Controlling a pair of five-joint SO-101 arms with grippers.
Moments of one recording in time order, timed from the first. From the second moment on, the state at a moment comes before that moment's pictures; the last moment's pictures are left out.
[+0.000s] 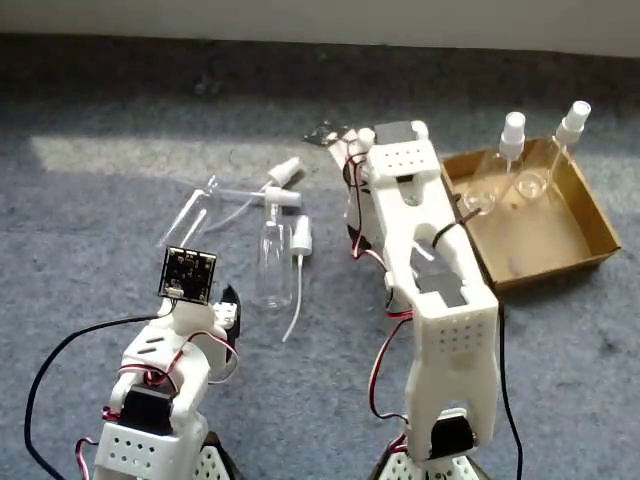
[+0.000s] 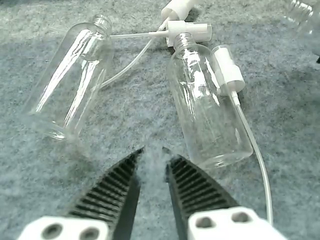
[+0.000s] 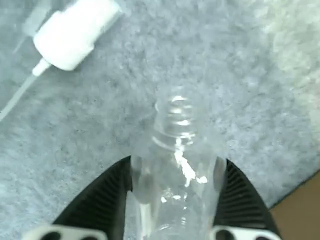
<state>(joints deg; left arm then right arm) 6.5 -104.1 95.9 55.9 6.6 -15.9 31.6 -27.2 90.7 38.3</state>
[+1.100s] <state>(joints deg) 4.4 -104.1 95.9 53.6 6.6 -15.7 -36.6 -13.2 100.0 22.4</state>
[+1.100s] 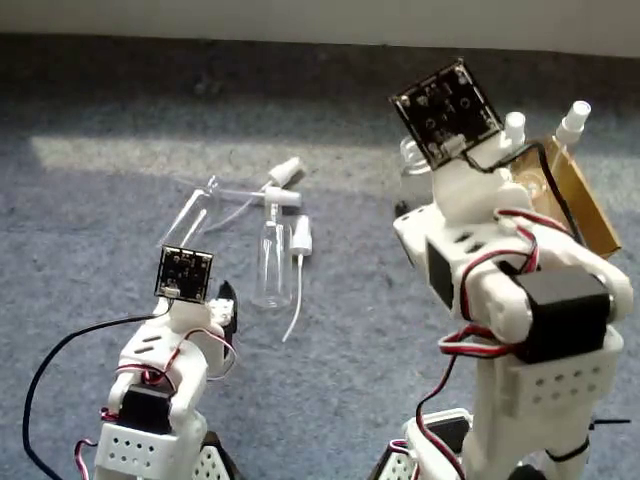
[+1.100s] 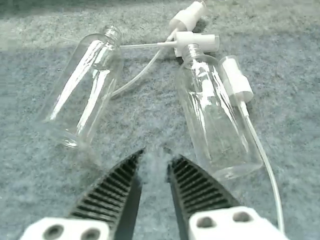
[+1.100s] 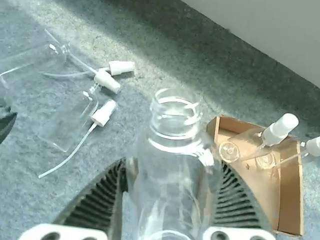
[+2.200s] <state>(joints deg) -13.3 -97.2 68.7 65.7 -12.5 -14.9 -77.0 56.7 58.2 7.2</state>
